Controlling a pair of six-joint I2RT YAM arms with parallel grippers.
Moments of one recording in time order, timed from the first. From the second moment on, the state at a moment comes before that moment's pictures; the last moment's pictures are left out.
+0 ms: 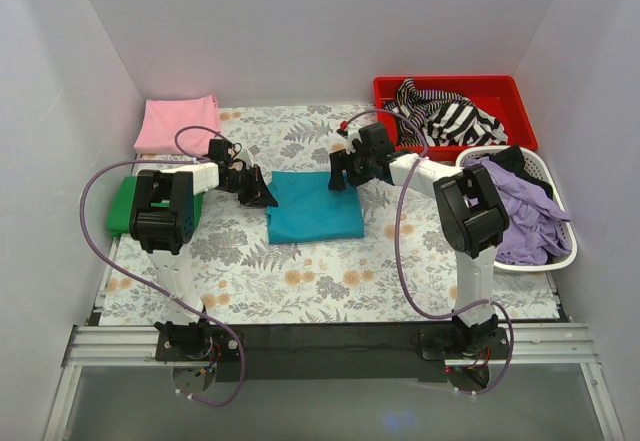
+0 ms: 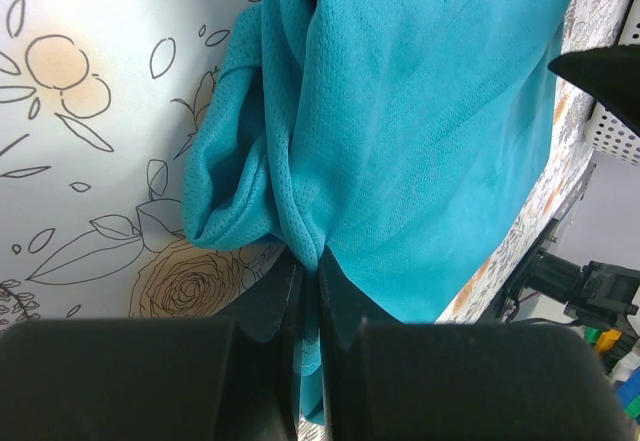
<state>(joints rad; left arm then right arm) -0.09 2.01 1.20 -0.33 0.76 -0.26 0.49 2.02 1.36 -0.13 -0.36 0.11</state>
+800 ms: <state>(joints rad) -0.12 2.05 1.20 -0.29 0.83 -0.29 0.49 1.68 1.35 -0.14 -0.26 0.02</state>
